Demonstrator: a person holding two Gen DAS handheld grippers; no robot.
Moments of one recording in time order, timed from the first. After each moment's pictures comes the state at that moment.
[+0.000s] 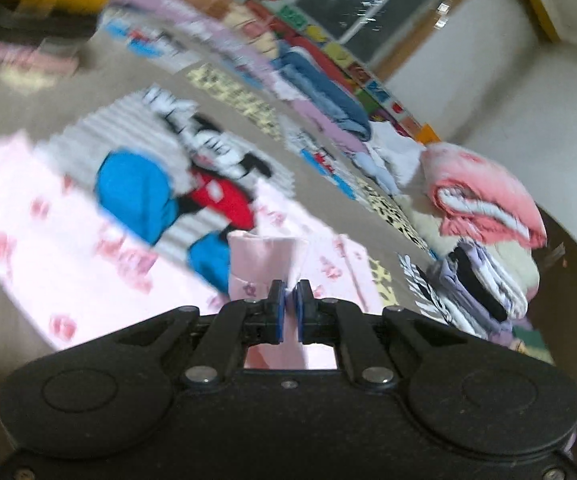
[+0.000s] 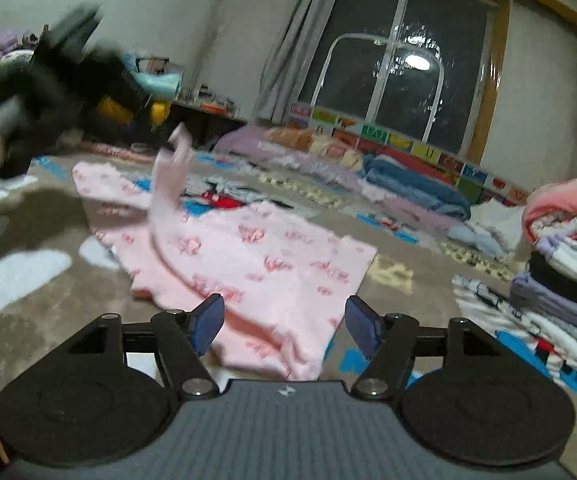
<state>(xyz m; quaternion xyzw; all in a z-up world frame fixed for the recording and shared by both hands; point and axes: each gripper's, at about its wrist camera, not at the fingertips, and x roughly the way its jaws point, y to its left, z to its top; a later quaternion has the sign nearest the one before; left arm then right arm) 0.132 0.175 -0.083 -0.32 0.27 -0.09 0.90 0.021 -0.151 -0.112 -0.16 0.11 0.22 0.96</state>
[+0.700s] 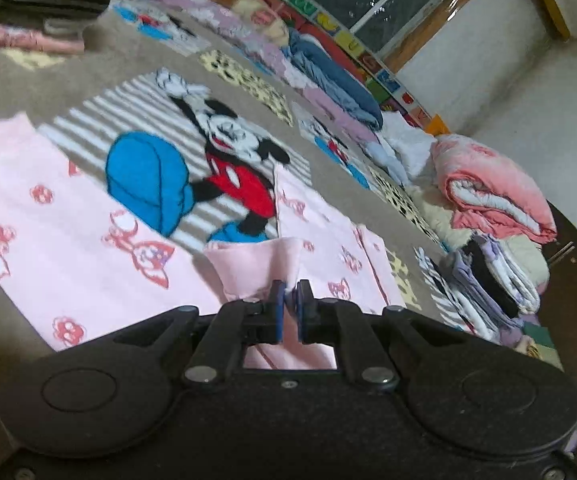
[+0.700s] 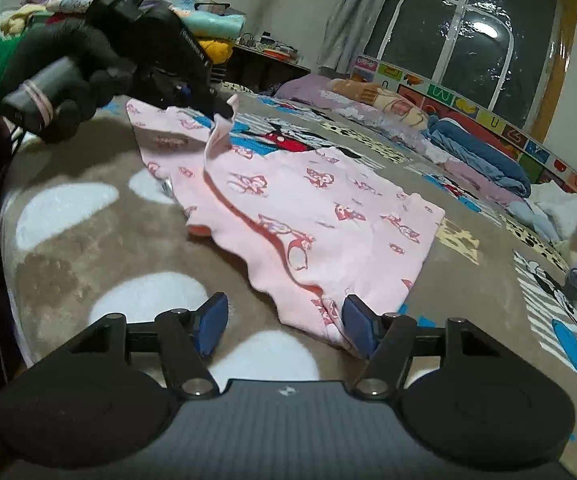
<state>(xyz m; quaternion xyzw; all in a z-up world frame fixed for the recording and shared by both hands) 0.141 0.179 -0.092 -0.32 0.27 -0.08 0.91 0.033 -0.130 -0.126 -0.21 0.19 0.29 0.91</state>
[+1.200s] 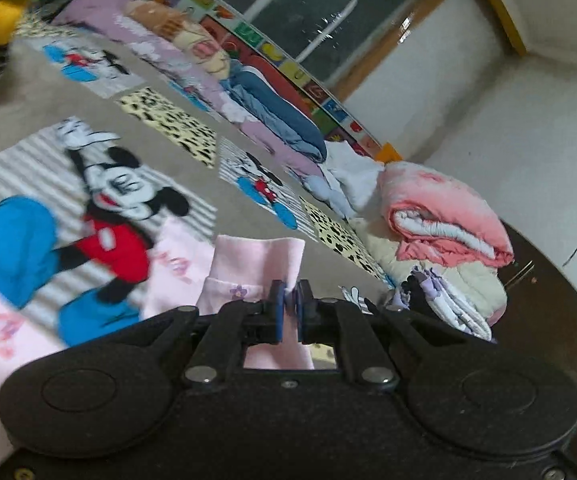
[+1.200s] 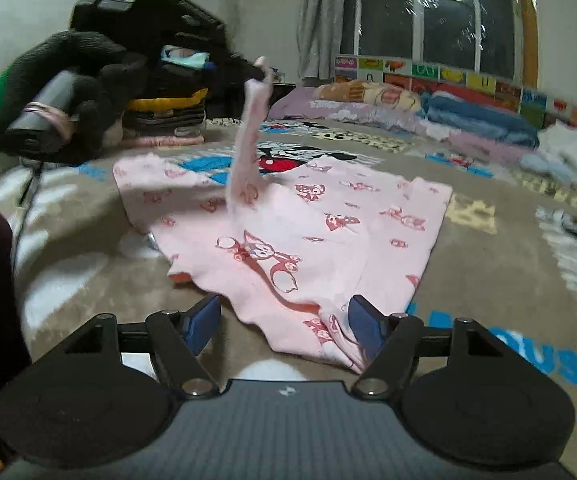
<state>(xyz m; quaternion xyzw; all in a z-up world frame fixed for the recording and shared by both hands) 0.194 0.109 -0.022 -0.31 0.22 -0.14 0.91 0.060 -0.155 -0.125 -0.06 0.21 0.32 0.92</state>
